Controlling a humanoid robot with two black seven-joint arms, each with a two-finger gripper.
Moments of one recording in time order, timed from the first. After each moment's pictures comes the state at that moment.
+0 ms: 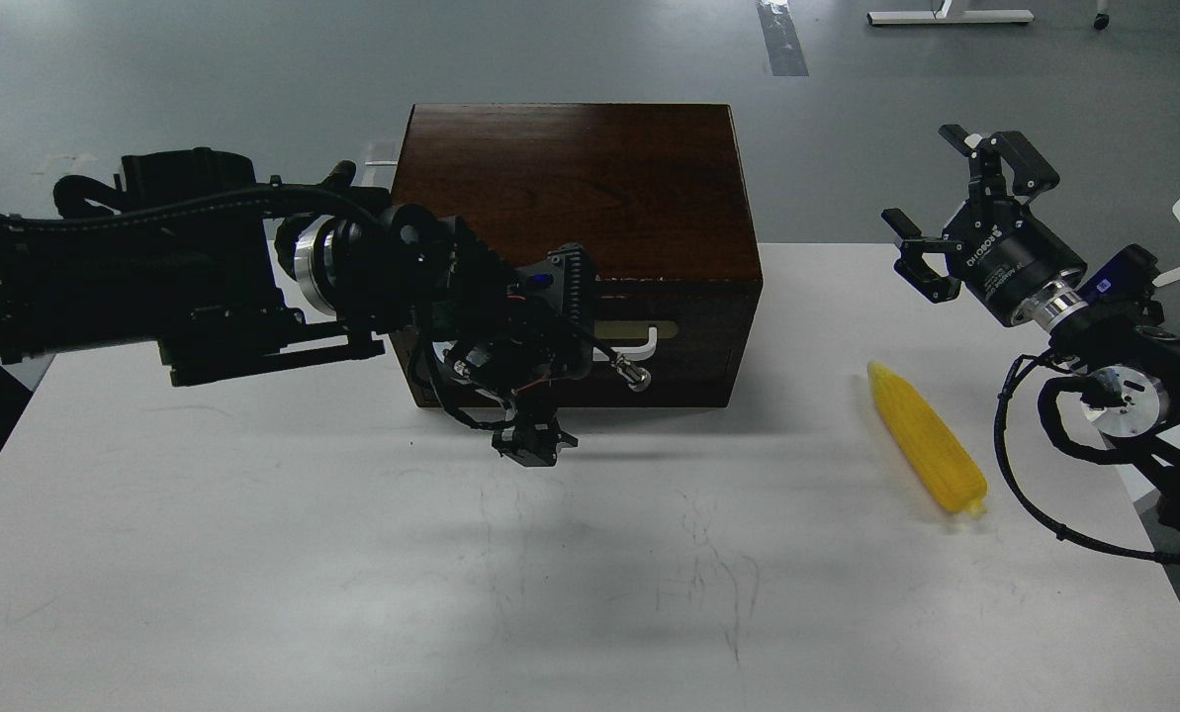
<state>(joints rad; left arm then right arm) -1.51 0.30 0.20 -1.34 2.18 -0.49 -0.49 0.82 -0.53 0.34 0.70 -0.03 0.49 0.49</state>
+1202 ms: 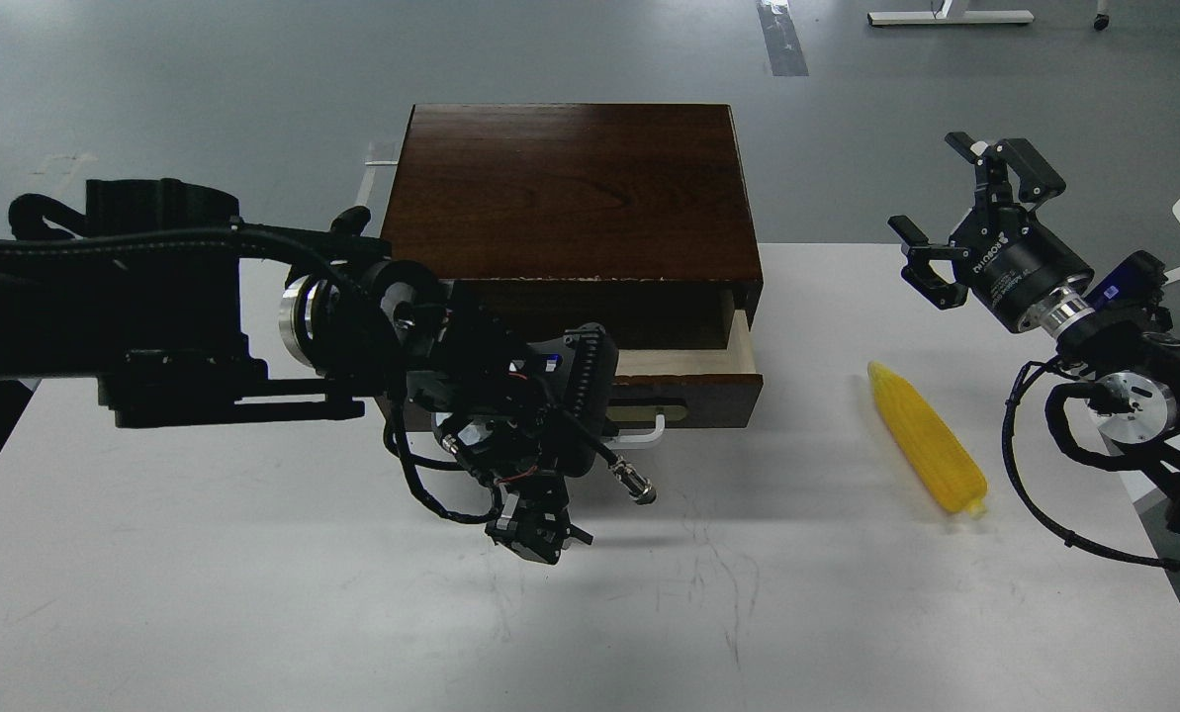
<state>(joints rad) -1.55 0.38 0.20 -1.59 2.18 -0.49 -0.49 0.81 -0.54 0.34 0.70 -0.03 0.49 0.49</state>
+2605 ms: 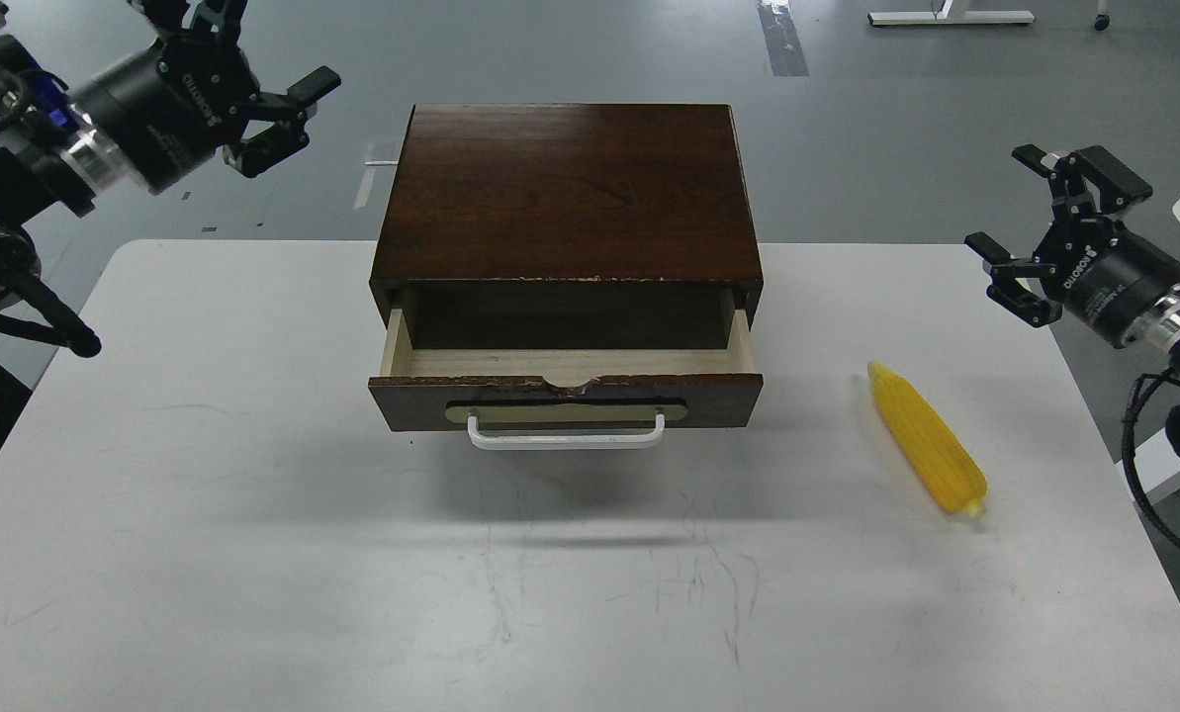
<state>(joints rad) -1.09 0.78 -0.20 -1.00 0.05 -0.49 -0.49 0.80 -0.80 0.27 0.86 -0.15 0.49 0.49</state>
